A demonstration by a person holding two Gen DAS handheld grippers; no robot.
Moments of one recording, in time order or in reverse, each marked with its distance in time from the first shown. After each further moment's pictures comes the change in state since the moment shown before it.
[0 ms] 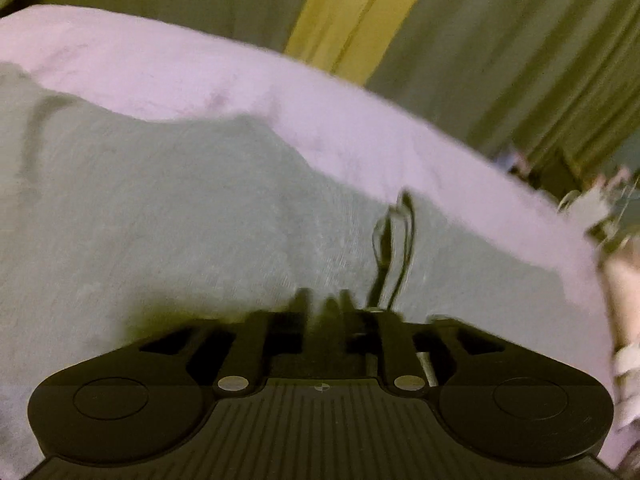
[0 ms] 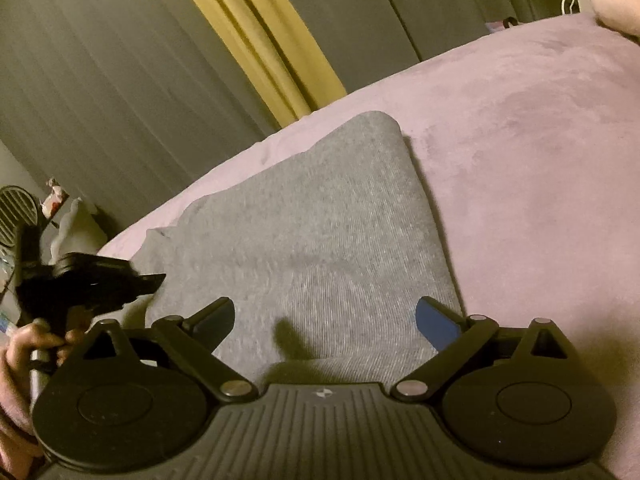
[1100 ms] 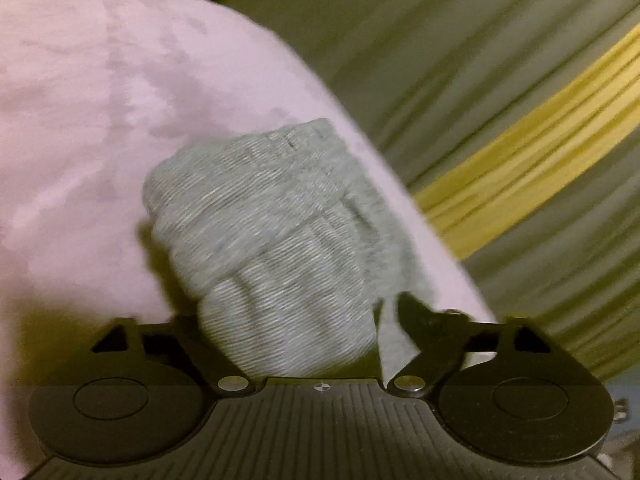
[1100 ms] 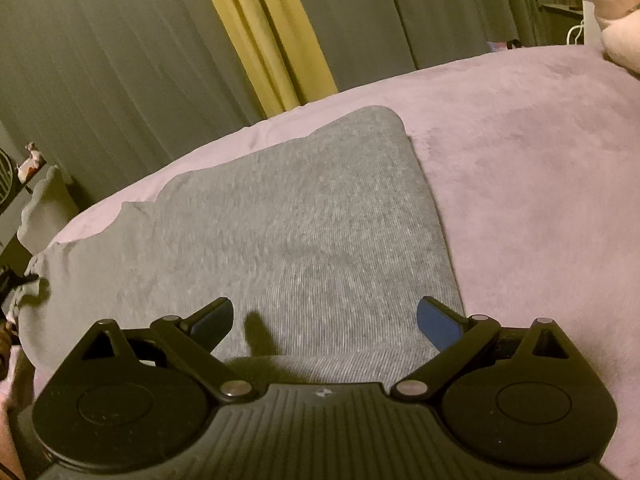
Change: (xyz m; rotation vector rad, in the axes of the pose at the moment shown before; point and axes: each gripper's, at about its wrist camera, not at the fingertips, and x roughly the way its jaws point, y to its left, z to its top) left arm -0.077 0.261 0.005 -0.475 -0.347 -0.023; right arm 0.013 0.026 -0.009 -0.138 0.005 -0.117
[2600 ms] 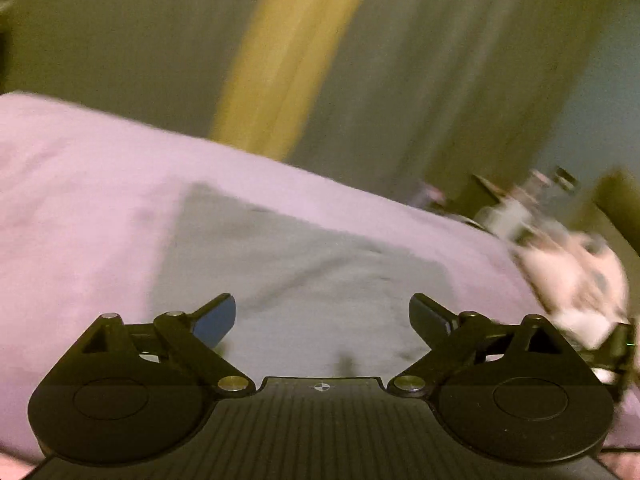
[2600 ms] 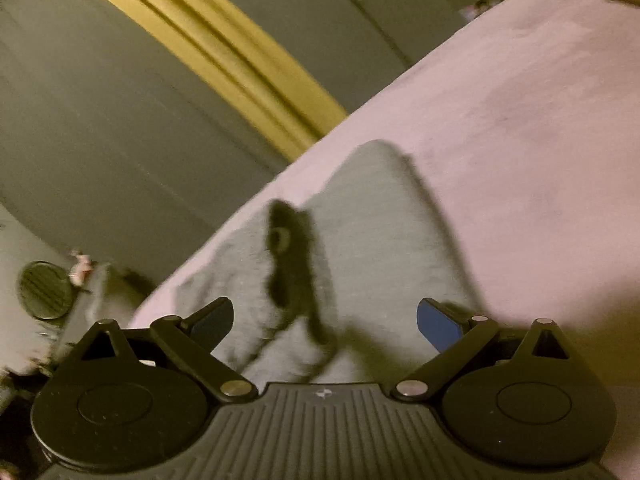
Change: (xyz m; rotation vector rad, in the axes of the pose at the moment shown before) left arm -0.078 -0.224 -0.188 0.584 0.168 -0.169; right arm -0.020 -0.029 0.024 0.320 -0.057 0.250
